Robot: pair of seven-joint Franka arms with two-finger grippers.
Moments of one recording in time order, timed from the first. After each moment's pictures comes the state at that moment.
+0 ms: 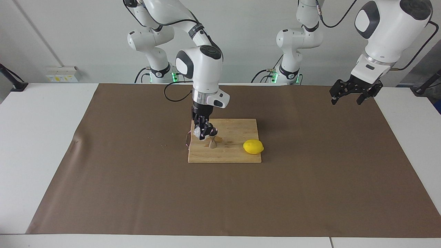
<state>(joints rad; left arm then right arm) -0.01 -0.04 -0.05 -1.70 0.01 1.67 0.02 0.54 0.21 -0.01 -1.84 -0.36 2.18 -1.34</state>
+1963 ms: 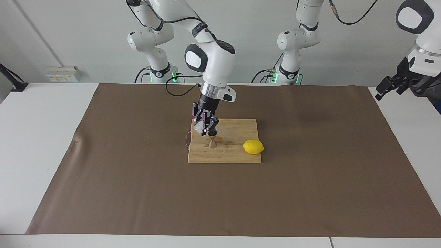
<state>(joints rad) 0.22 -0.05 0.00 -1.70 0.04 1.67 0.02 0.58 0.19 0.02 -1.85 -0.53 2.10 -1.35</state>
